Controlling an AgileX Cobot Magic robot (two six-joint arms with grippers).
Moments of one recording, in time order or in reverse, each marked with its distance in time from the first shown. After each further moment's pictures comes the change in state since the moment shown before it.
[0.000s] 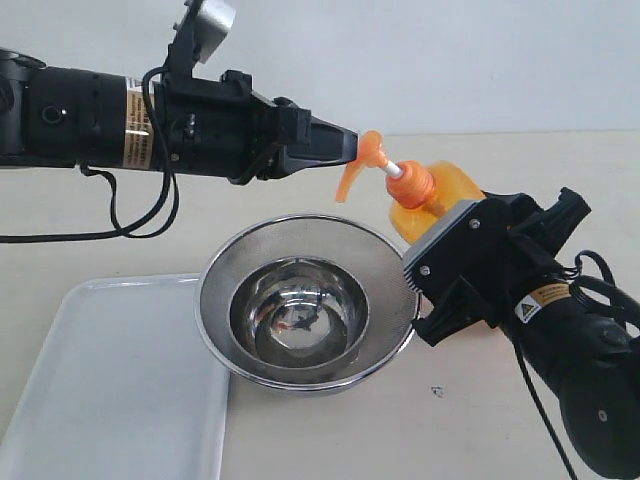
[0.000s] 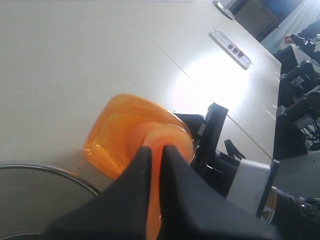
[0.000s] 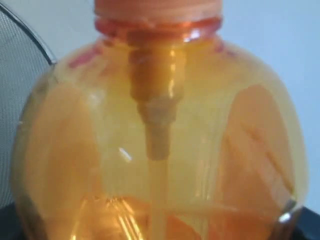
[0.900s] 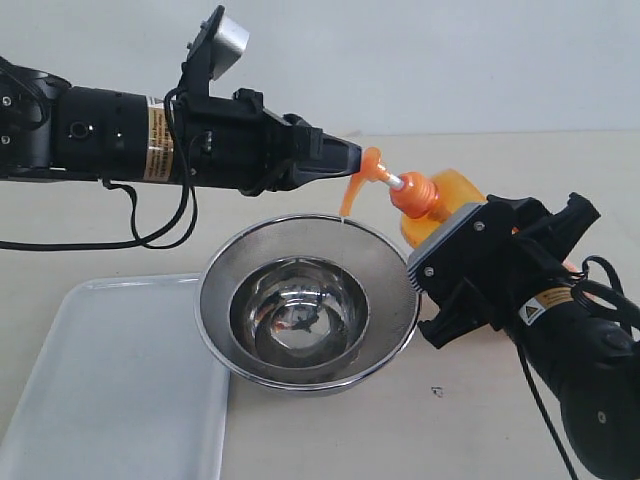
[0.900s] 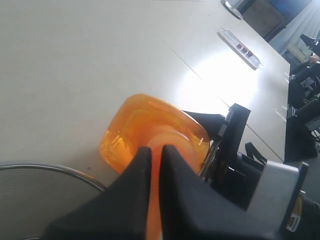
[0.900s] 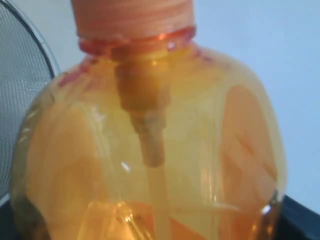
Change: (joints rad) left arm -0.012 0.058 -0.004 -0.062 0.017 0.073; right arm 0.011 0.000 0.004 0.054 0.003 -0.018
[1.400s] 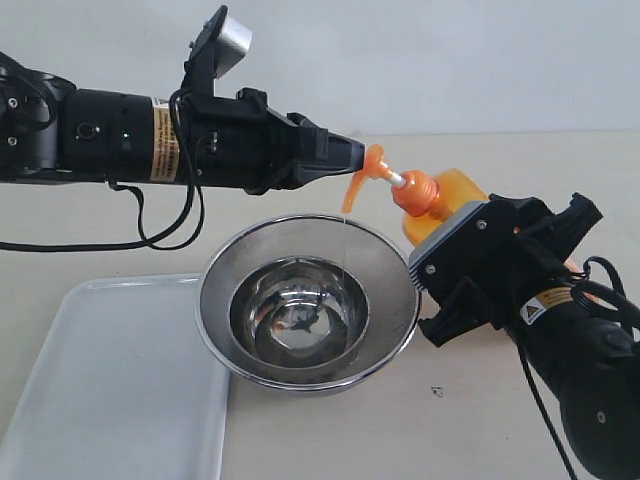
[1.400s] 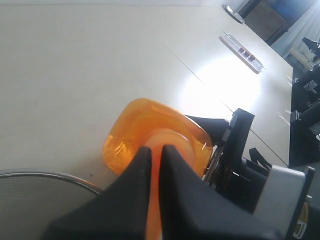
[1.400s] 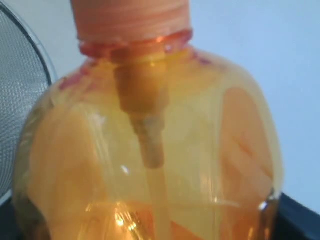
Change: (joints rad) left arm -0.011 0.004 0.000 -0.044 0.014 0.046; right arm 0.005 0.000 0.000 0.012 -0.005 0.008
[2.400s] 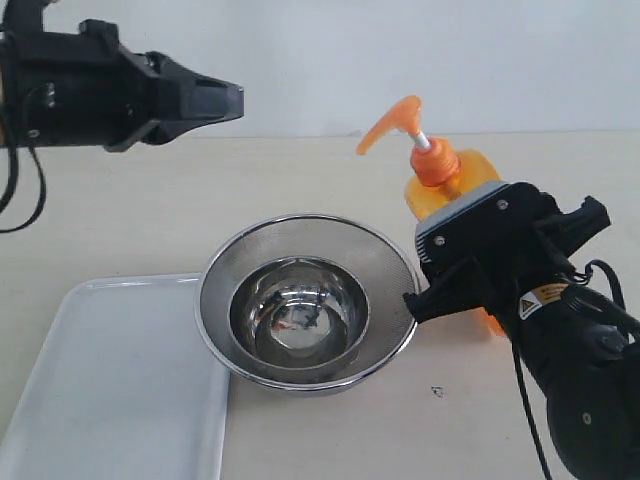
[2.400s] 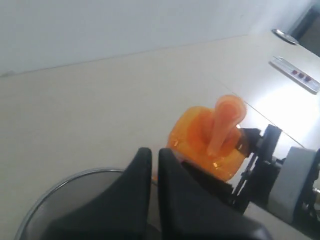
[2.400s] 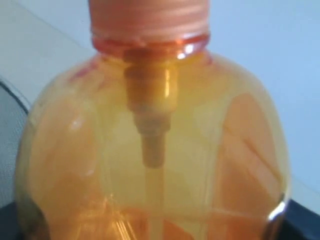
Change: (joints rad) left arm 0.154 -0.383 0.174 0.141 0.138 -0.054; right arm 0.033 0.000 -0.008 0.093 -0.079 0.159
